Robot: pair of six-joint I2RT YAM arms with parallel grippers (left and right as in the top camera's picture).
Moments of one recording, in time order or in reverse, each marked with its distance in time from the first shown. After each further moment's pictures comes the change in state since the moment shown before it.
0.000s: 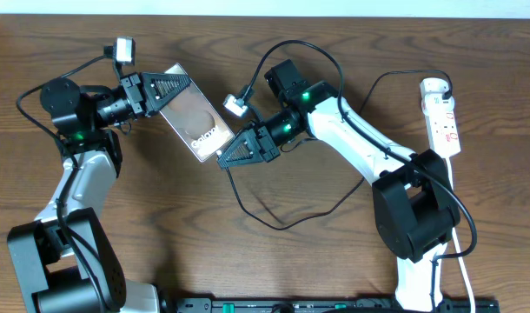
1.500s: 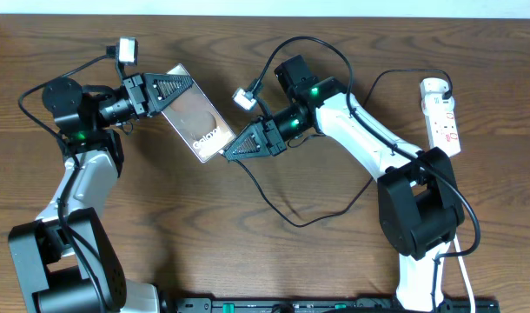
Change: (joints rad) left arm -0.008 0.000 0.000 0.000 0.003 0.012; right arm -0.043 0.000 -0.001 -0.015 -0.002 0.011
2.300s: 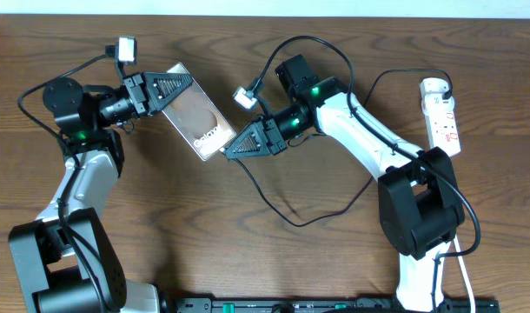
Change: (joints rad) left arm -0.003 0.000 0.000 -0.005 -0.033 0.015; right arm -0.001 0.000 0.000 0.010 0.000 0.012
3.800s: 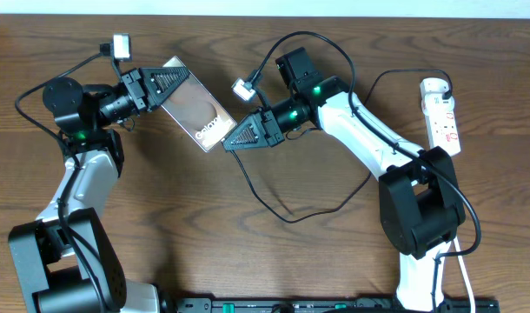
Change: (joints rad) left arm 0.000 0.000 0.000 -0.002 -0.069 0.011; right arm -0.007 0.000 -0.001 0.177 0.001 0.180
